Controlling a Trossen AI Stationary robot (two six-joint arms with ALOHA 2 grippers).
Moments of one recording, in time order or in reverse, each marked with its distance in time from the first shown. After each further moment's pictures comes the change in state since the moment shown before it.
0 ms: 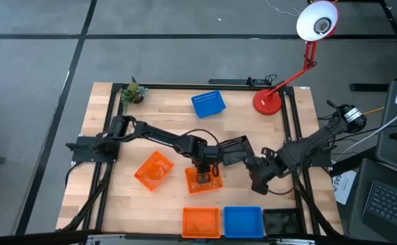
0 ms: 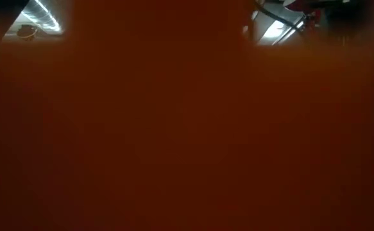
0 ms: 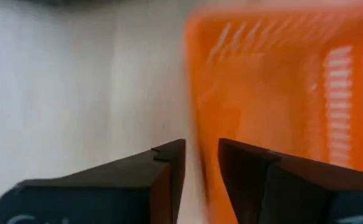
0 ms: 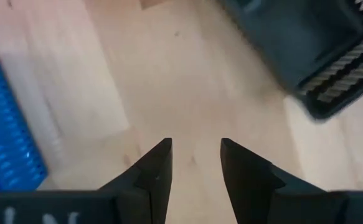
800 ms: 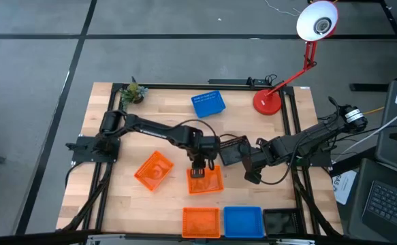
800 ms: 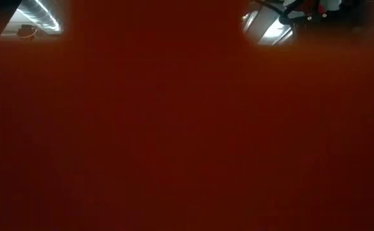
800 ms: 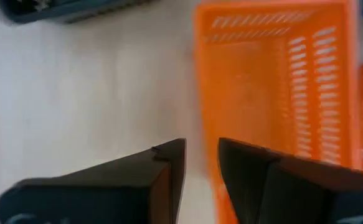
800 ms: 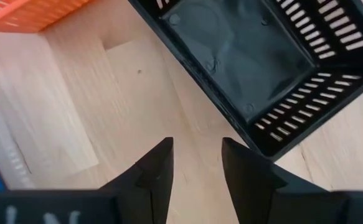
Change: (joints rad) left arm 0.047 -0.106 0.000 -0.108 0.108 0.106; right arm -0.174 0.000 0.000 0.020 0.016 -0.147
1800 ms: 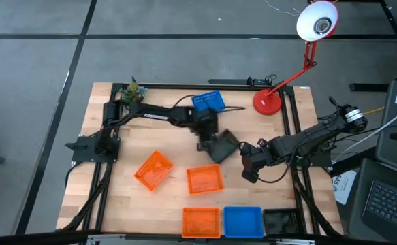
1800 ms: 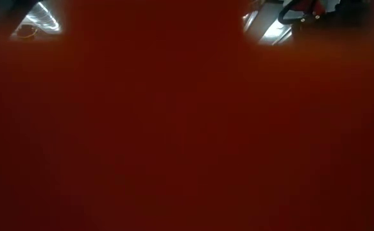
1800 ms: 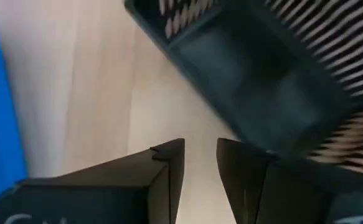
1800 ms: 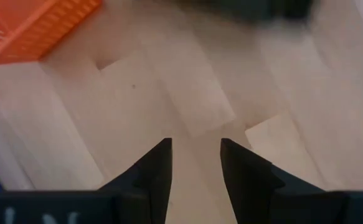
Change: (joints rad) left arm 0.244 -0.003 -0.172 0.364 -0.087 0.262; right arm 0.000 0.000 0.000 0.015 0.021 0.128
